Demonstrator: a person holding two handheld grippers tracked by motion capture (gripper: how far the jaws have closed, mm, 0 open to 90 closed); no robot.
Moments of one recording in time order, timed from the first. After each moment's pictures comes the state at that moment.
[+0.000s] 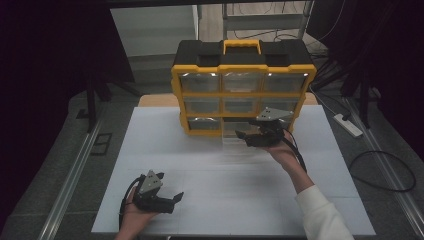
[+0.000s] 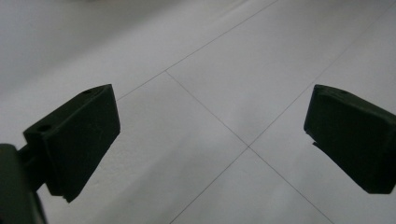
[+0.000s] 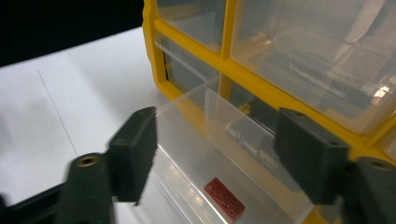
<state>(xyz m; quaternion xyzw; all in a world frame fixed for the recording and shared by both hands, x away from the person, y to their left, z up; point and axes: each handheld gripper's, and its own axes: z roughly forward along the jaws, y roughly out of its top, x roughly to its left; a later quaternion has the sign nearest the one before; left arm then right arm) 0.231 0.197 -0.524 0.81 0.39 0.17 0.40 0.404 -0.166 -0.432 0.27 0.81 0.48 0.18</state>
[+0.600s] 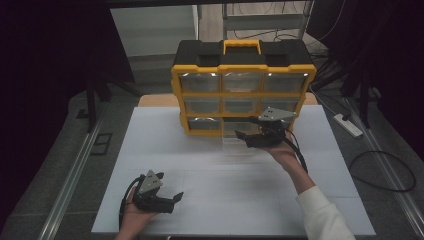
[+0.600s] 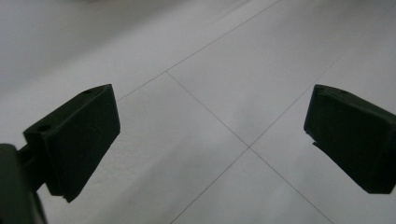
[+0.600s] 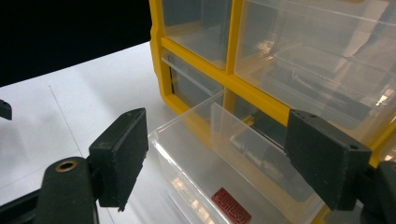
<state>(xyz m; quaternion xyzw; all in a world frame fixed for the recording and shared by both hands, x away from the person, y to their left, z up) 0.231 0.198 -0.524 0.81 0.39 0.17 0.40 0.398 -0.168 -0.426 0.27 0.80 0.50 0.18</state>
